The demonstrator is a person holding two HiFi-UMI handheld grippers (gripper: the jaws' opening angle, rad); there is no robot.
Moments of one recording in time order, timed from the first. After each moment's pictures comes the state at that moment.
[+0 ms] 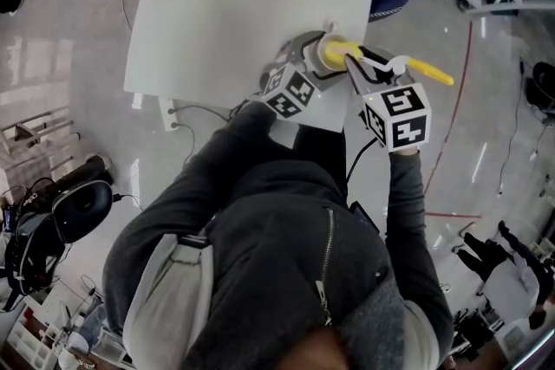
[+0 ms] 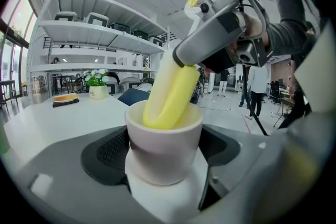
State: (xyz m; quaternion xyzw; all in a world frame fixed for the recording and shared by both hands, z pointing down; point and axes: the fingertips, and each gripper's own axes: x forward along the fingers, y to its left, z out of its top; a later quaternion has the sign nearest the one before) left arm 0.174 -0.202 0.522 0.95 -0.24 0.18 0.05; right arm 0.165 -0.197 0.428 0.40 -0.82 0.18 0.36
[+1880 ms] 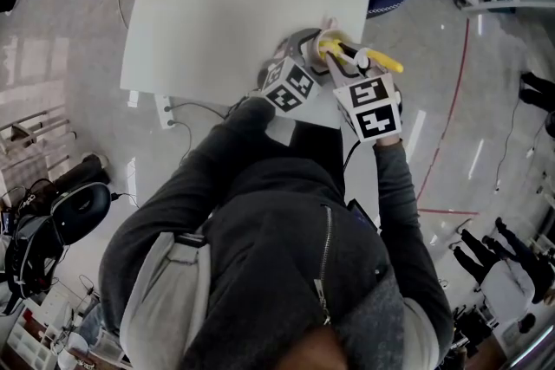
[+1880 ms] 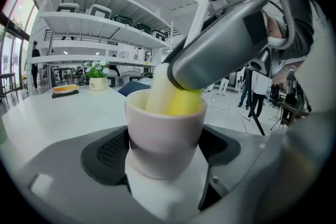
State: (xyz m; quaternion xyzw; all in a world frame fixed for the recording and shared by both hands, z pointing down) left arm 0.174 -0.201 0.540 0.95 -0.23 0.20 0.08; right arm 0.136 -0.193 0.462 0.38 -0.81 0.14 0.42
